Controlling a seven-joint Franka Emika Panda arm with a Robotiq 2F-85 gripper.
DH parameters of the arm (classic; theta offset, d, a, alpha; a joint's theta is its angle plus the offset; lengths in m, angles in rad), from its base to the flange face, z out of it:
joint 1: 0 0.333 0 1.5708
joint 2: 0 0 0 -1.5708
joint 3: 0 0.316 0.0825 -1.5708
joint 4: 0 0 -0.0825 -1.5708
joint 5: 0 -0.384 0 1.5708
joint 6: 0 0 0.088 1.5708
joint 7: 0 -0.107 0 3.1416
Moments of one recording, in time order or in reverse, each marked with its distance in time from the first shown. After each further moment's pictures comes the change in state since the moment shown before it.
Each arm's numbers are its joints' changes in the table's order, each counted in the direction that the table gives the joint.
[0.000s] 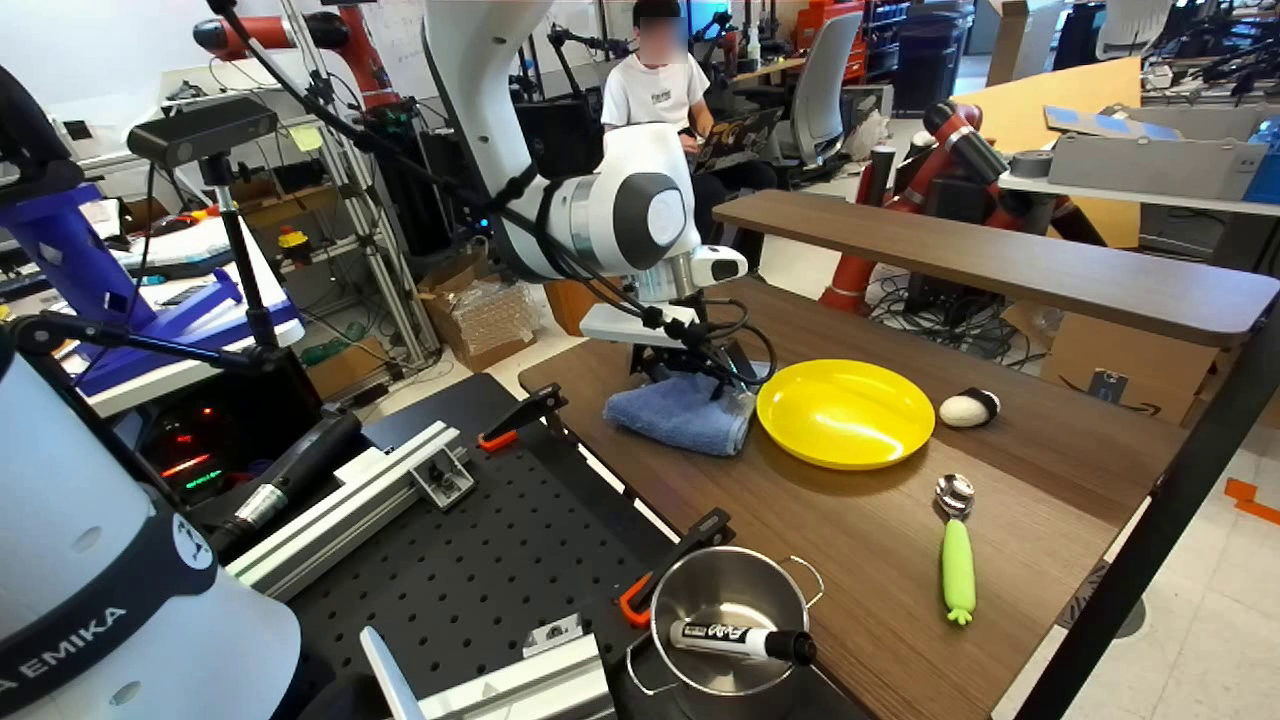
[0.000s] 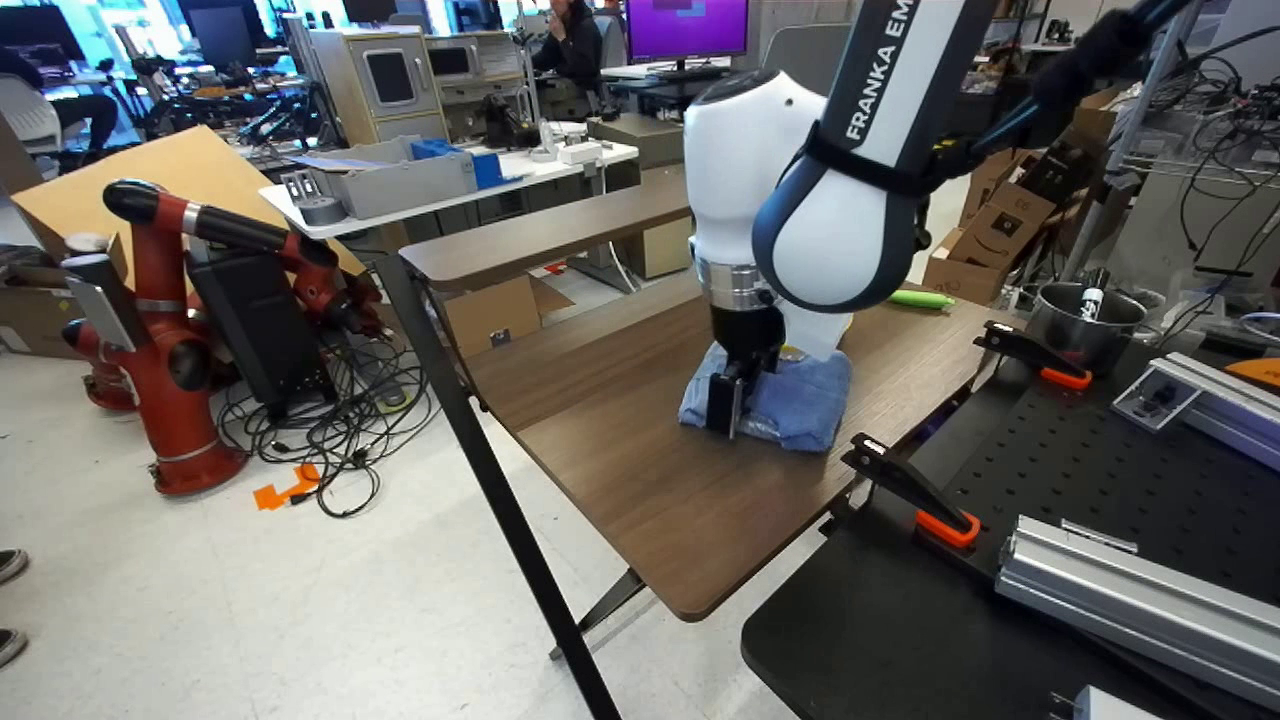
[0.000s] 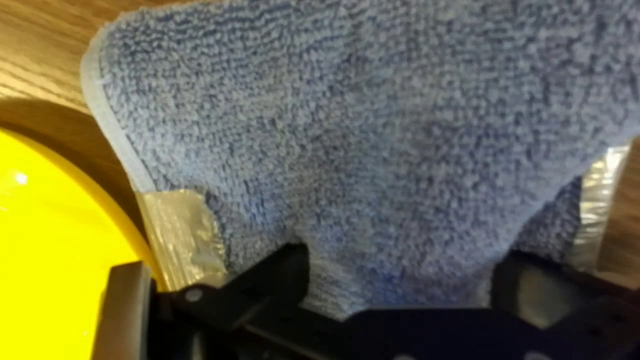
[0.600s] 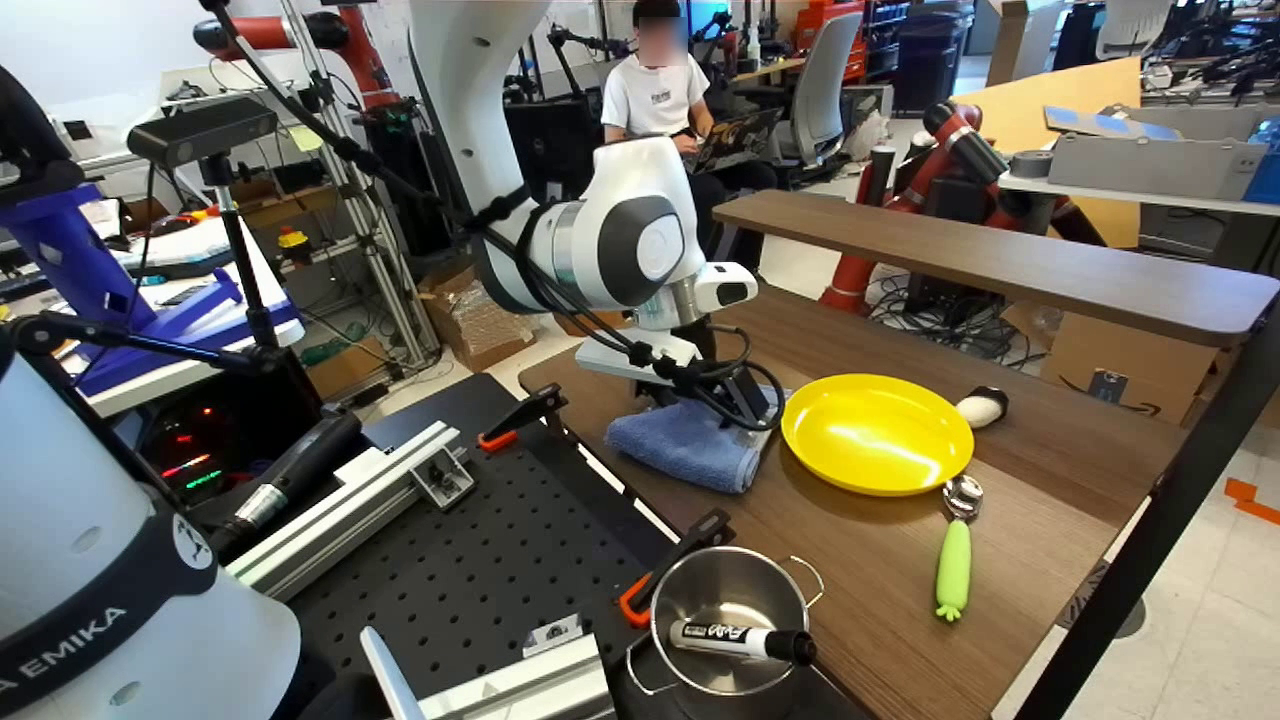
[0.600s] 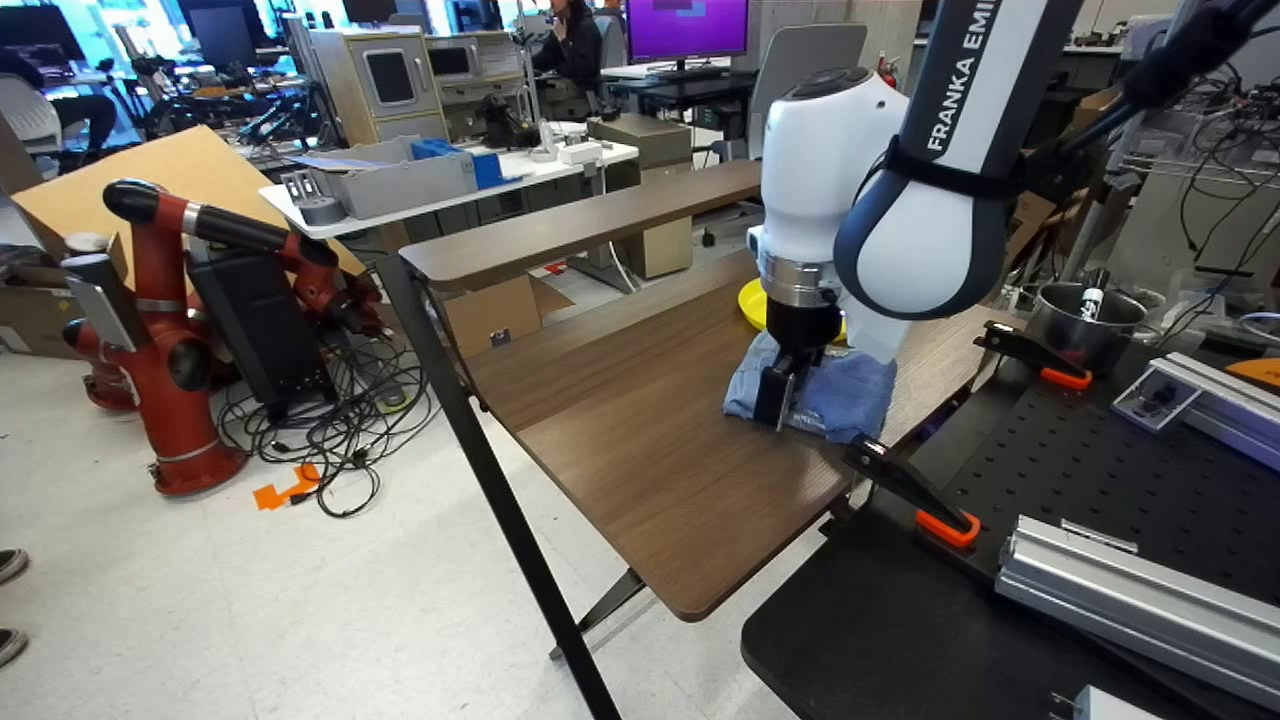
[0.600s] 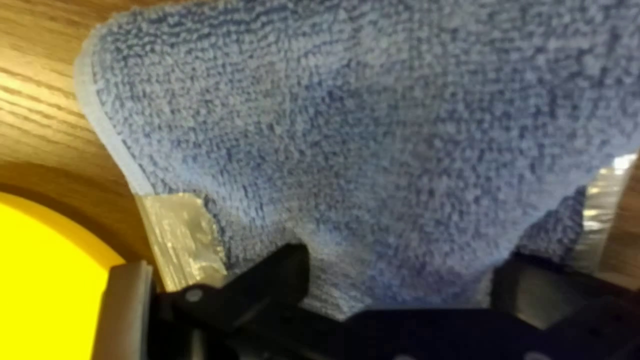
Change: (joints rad) arm 0.001 0.033 -0.078 0.148 0.000 -0.178 0.004
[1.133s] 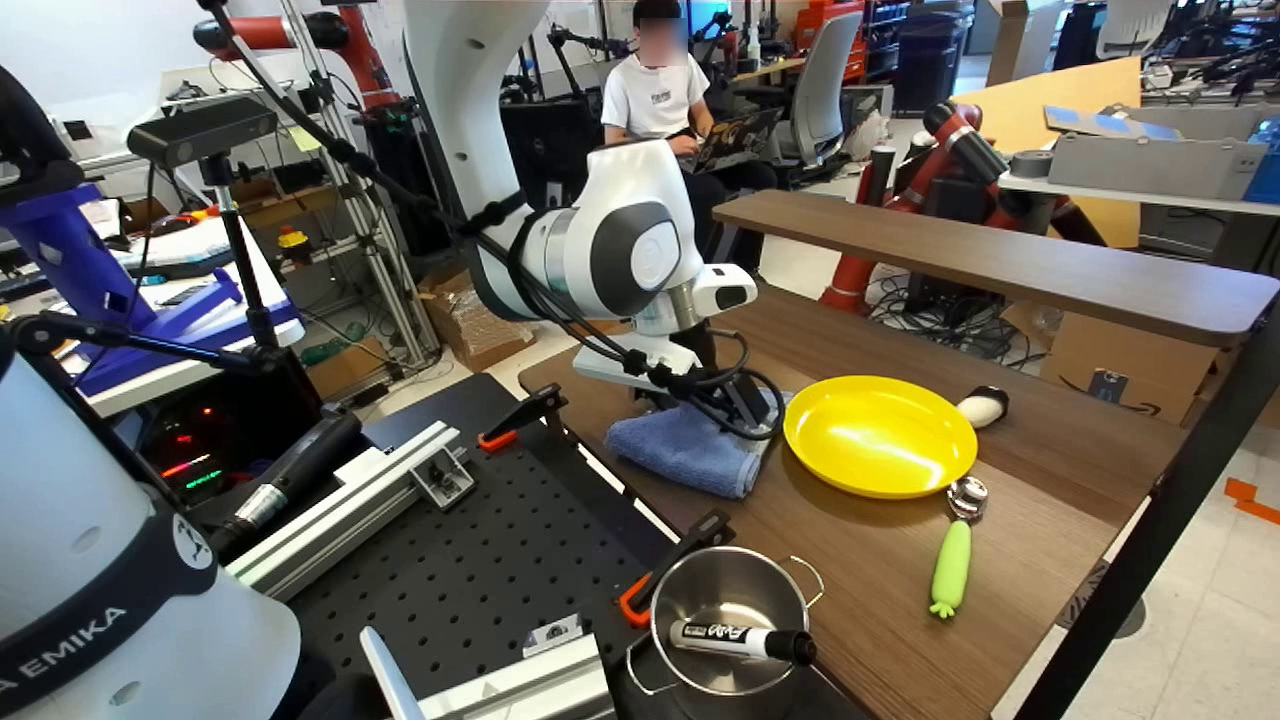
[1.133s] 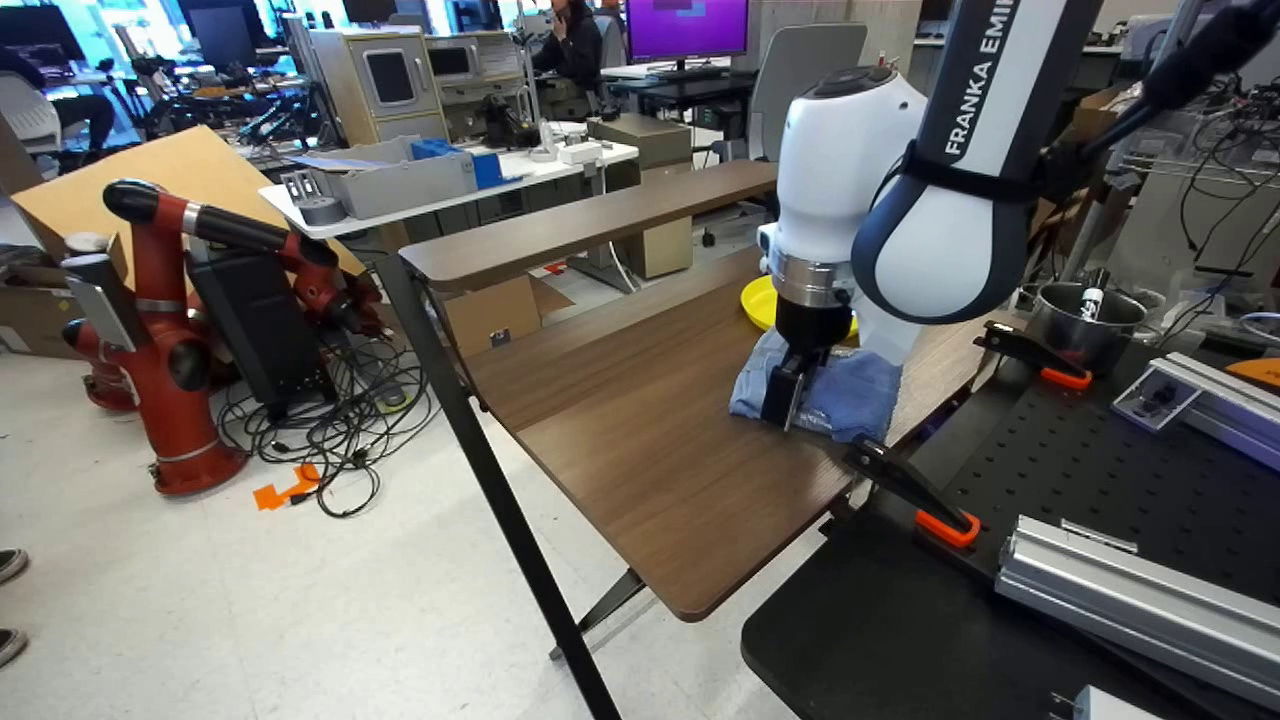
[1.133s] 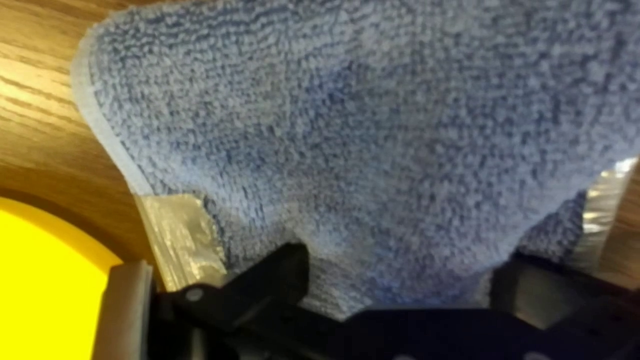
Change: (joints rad) arm 0.000 0.005 -0.011 0.033 -0.004 -0.059 0.018
